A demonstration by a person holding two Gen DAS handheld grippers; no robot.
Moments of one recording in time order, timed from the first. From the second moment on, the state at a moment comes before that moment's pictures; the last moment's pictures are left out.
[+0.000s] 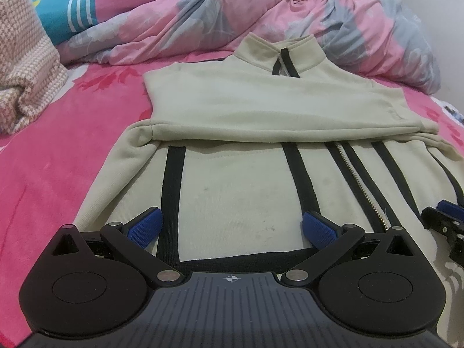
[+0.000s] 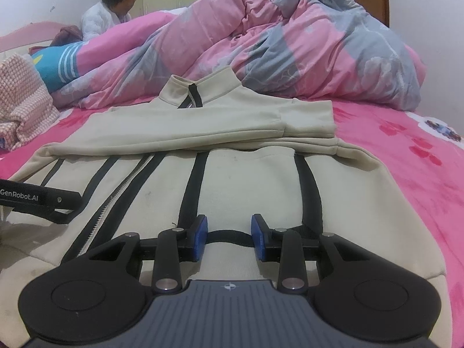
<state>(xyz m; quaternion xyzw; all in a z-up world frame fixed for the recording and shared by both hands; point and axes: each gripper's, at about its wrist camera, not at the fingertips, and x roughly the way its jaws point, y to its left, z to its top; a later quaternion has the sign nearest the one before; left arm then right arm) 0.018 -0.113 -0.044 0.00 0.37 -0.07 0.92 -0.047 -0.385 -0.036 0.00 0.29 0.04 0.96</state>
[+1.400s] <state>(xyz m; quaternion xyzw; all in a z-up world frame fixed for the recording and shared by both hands) 0.017 -0.118 -0.043 0.01 0.38 -0.05 0.92 -0.053 -0.386 -0.028 0.03 0.28 0.05 0.96</state>
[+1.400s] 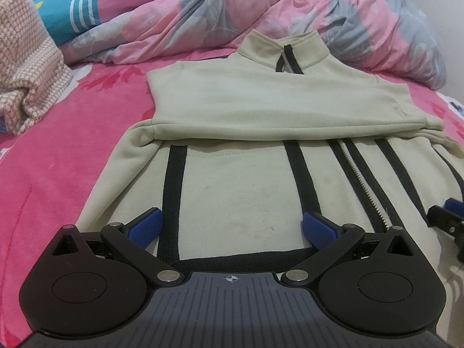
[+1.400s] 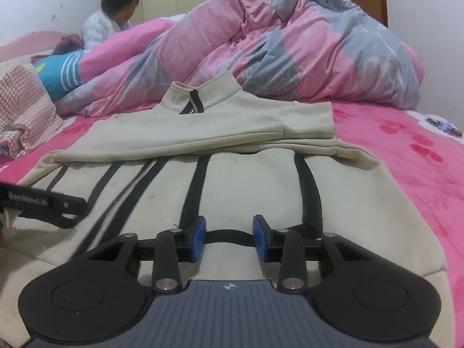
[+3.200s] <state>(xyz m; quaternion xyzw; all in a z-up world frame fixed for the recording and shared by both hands) 0.012 -0.115 -0.044 0.01 0.35 -0.06 0.93 -0.068 -0.363 -0.038 0.02 0.28 0.13 0.95</state>
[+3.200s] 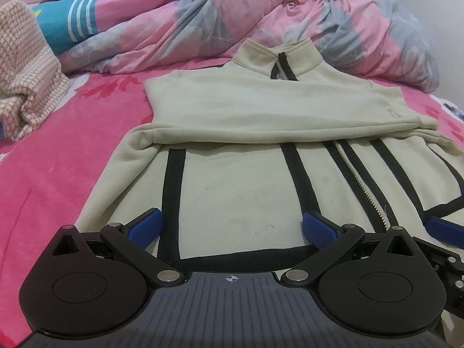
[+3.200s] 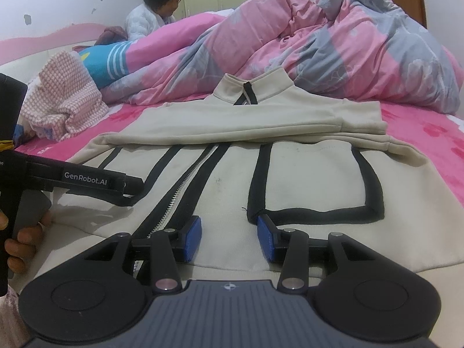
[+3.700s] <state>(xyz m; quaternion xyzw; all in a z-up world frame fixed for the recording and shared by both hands) 0.009 -0.114 -0.051 0.00 0.31 -0.06 0.95 -0.067 -0.370 -0.038 0.02 0.29 0.15 0.95</state>
